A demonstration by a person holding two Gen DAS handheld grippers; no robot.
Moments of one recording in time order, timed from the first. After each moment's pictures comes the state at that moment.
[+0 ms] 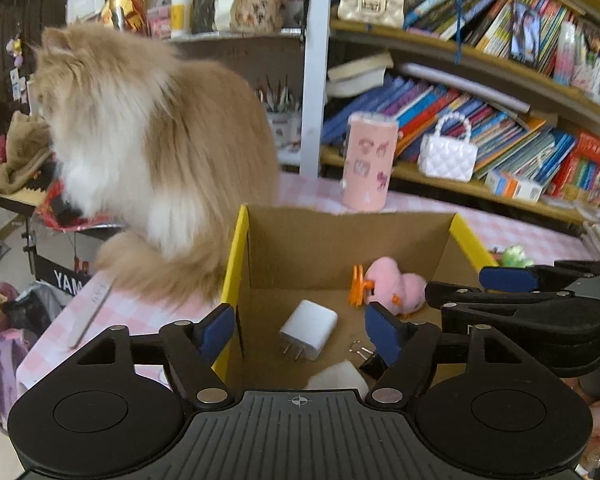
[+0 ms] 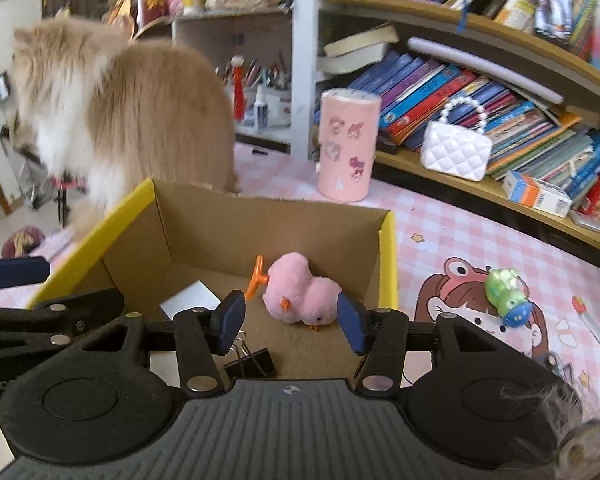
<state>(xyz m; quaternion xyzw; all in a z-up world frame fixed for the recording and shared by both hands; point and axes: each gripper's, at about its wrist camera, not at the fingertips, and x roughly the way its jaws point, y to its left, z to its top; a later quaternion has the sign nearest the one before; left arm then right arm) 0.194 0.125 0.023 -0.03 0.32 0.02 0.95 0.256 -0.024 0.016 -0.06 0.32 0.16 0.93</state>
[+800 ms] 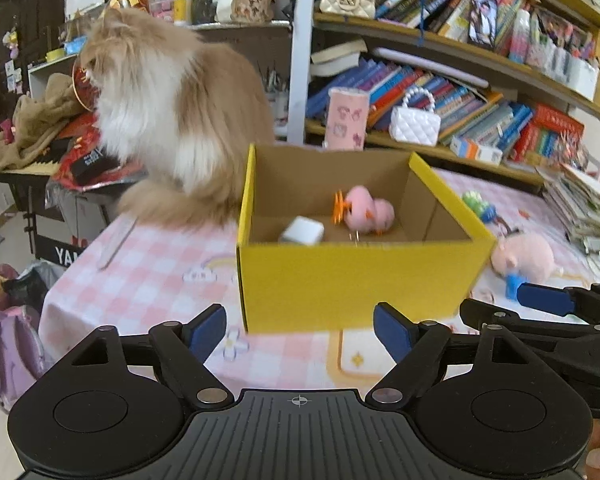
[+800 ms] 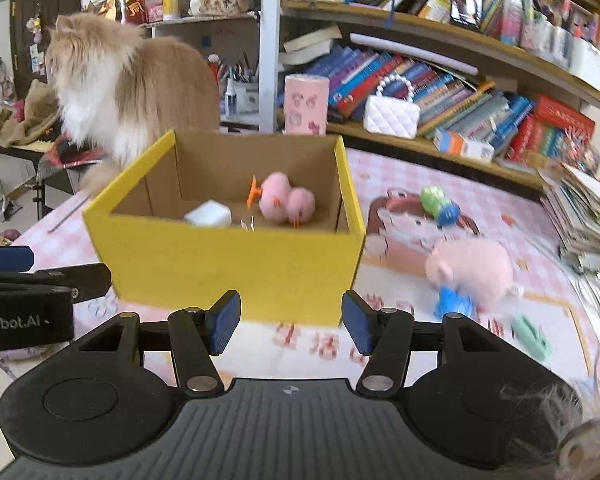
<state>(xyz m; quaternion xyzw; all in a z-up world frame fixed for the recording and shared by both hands) 0.074 0.131 0.011 -0.02 0.34 -0.01 0.94 0.090 -0.035 0.004 -0.05 0.32 0.08 0.94</state>
